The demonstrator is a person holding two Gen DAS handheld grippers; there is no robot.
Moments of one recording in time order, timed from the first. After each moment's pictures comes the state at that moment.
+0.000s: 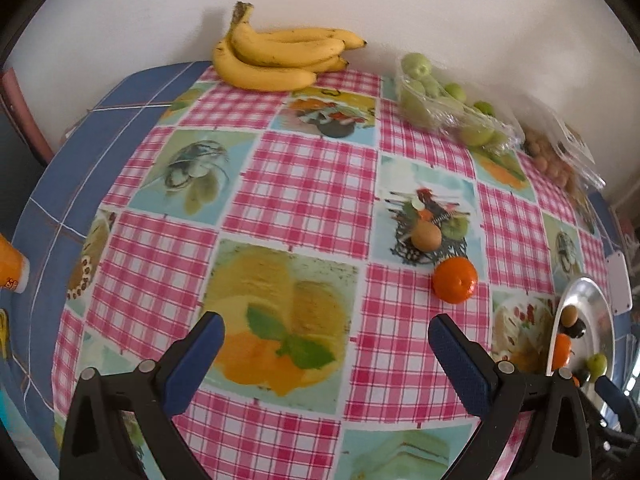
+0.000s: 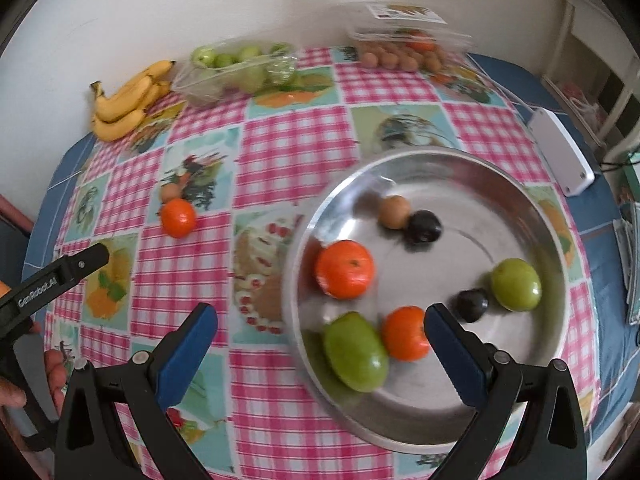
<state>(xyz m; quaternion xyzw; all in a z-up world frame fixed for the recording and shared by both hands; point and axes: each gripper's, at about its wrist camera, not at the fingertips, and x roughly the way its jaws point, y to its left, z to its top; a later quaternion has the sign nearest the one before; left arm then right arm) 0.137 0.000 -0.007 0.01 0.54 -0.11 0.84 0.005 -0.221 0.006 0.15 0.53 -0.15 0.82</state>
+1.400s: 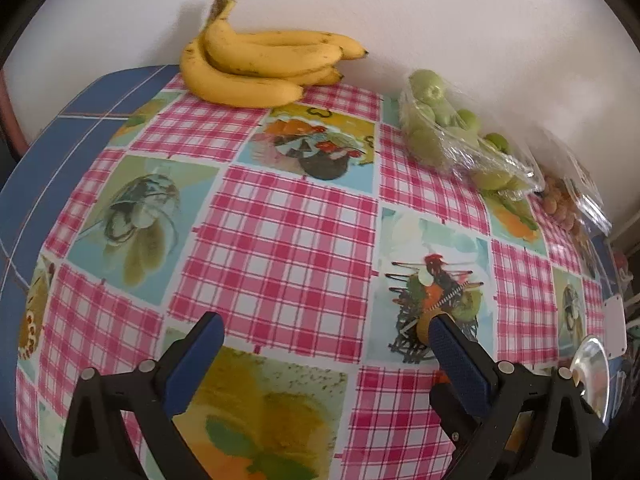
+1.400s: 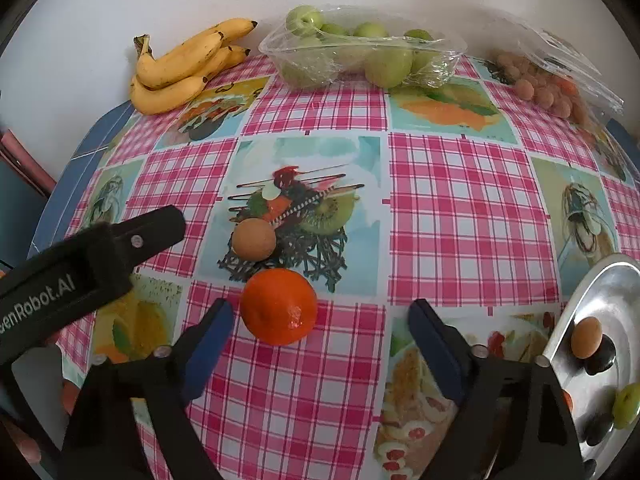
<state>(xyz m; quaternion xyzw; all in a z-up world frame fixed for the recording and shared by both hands) 0.205 -0.020 -0.043 -0.03 0.52 -0.14 0.84 0.130 -0.158 -0.054 0.11 0.53 -0.06 0.84</state>
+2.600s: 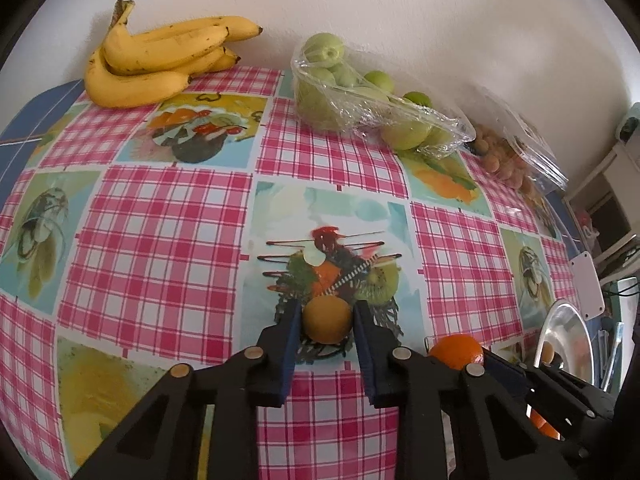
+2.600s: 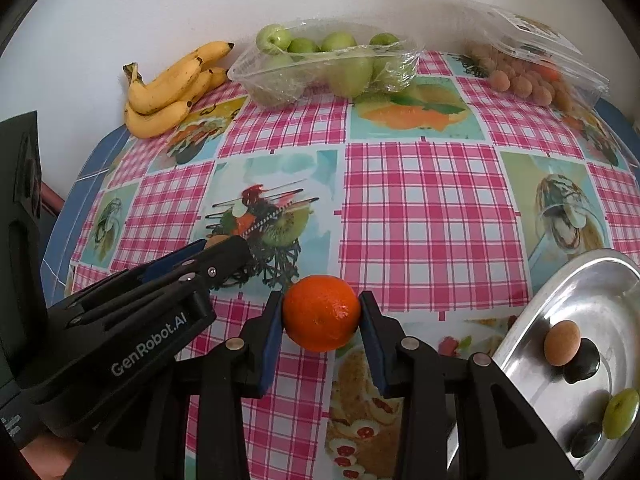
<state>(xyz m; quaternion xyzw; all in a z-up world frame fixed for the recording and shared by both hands) 0.189 -0.080 -0.057 -0.02 0.52 -0.24 0.82 0.120 -0.196 -0.044 0.15 0.51 -0.05 0.84</state>
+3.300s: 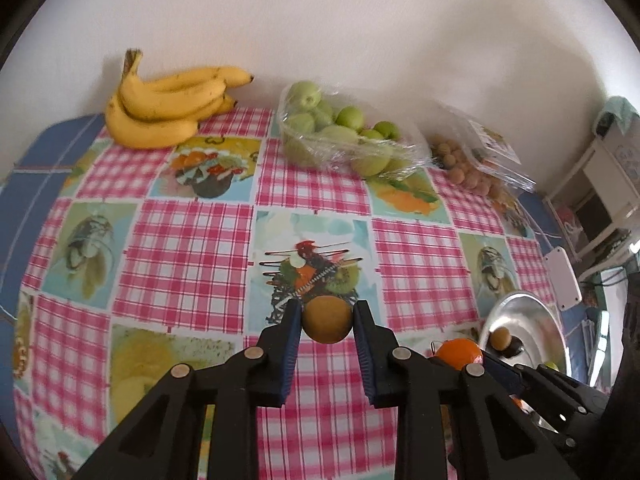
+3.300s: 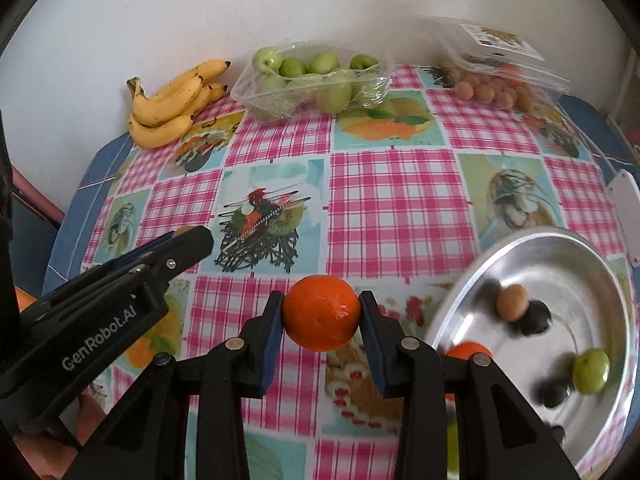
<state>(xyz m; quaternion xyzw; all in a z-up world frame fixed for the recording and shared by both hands) 0.150 -0.070 0.014 0.00 0.49 -0.25 0.83 0.087 -0.192 -0.001 0.16 0.51 -0.08 0.84</state>
